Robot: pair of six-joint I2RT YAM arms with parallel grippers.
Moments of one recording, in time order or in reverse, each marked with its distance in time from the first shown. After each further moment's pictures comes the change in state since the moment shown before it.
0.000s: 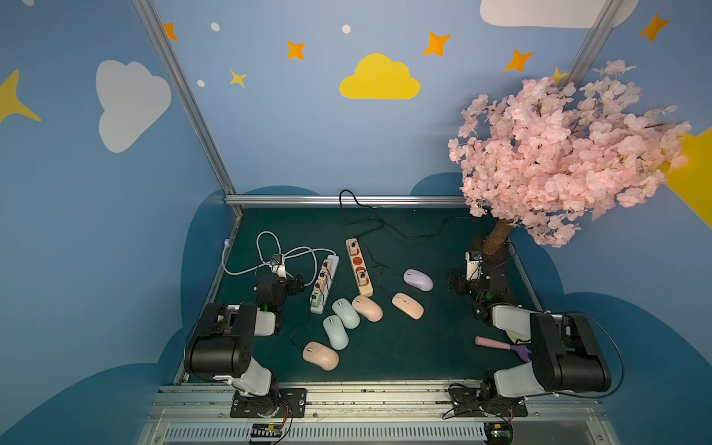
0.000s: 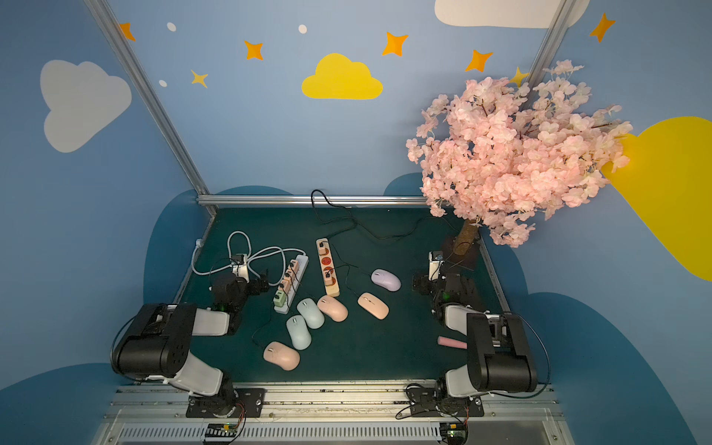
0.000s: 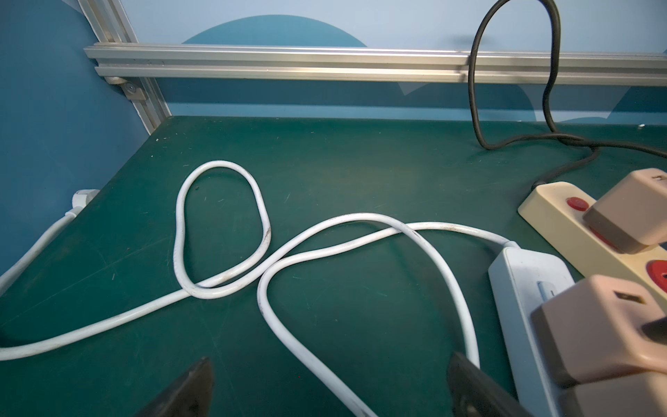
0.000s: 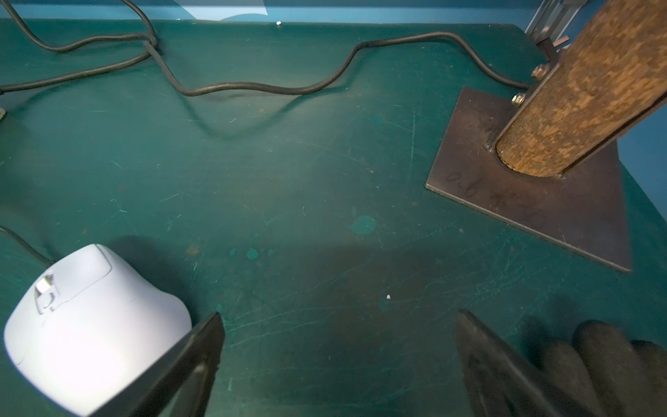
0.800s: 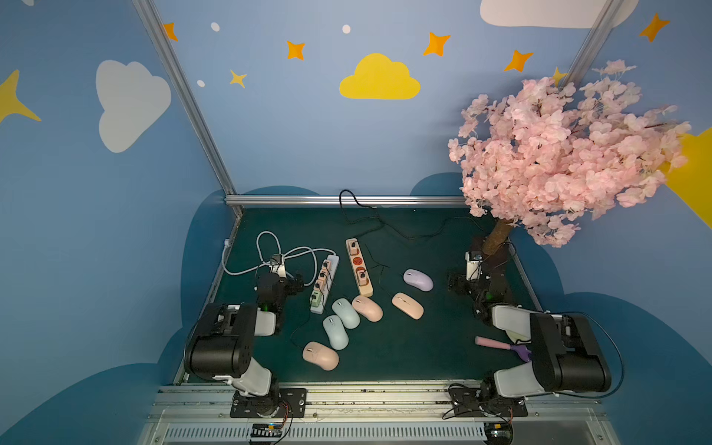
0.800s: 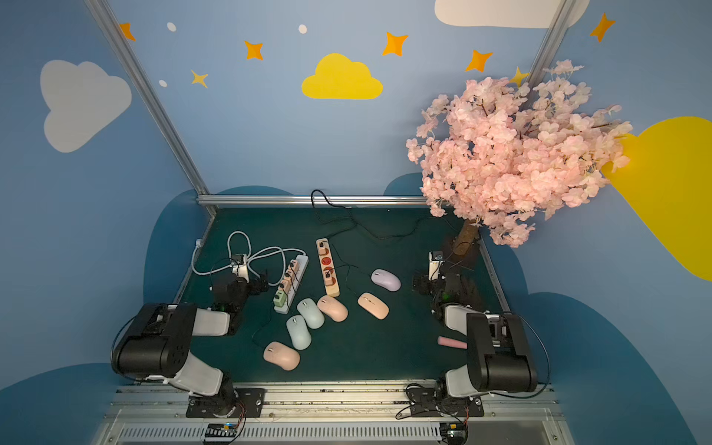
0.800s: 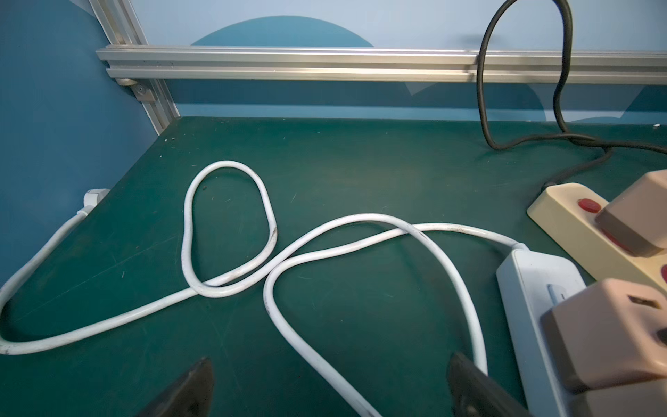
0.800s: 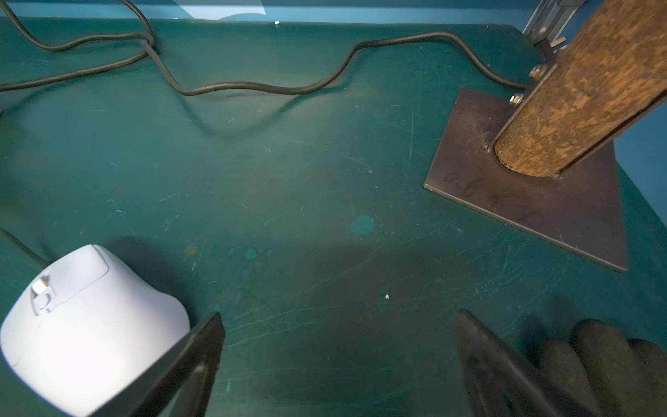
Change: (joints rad) left arm -0.006 0.000 0.000 0.000 -0.024 0.000; right arm 0.006 0.000 0.000 0.000 0.010 -0.002
